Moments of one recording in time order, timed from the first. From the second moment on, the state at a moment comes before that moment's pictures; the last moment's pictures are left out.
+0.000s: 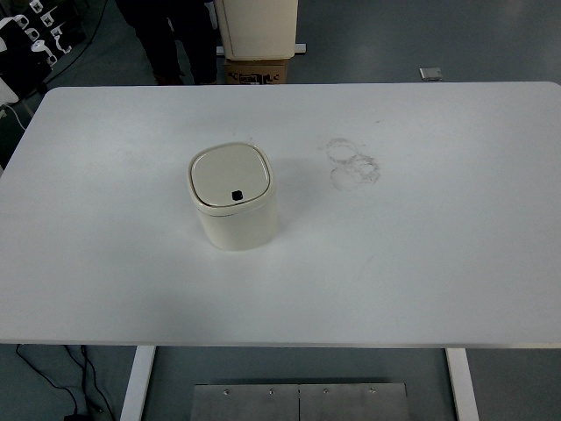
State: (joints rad) left arm -1.07 0.73 -0.27 -0.75 -0.14 -0.48 -0.30; right arm 0.04 0.00 0.28 0.10 -0.32 0.06 0.15
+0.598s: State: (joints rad) left arm -1.66 0.73 0.55 -1.08 -0.07 -0.48 -0.30; right arm 0.04 0.00 0.28 0.10 -0.32 0.06 0.15
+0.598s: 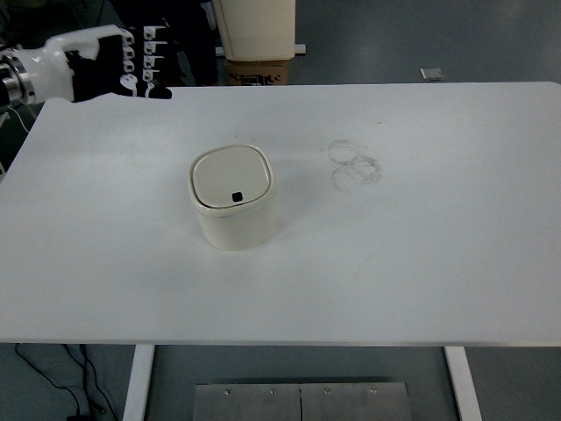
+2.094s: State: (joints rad) left arm -1.95 0.51 0.89 -1.23 0.34 -0.61 -0.30; right arm 0.04 0.00 0.28 0.10 -0.32 0.06 0.15
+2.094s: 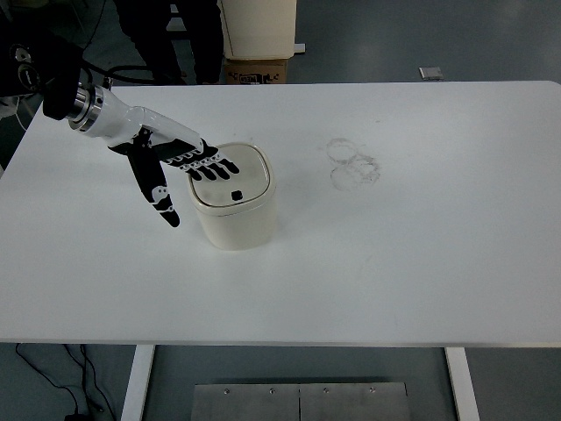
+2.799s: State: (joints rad) left arm -1.93 0.47 0.88 -1.23 0.34 -0.61 -0.30; right arm 0.04 0.00 0.28 0.10 -0.32 0.06 0.15
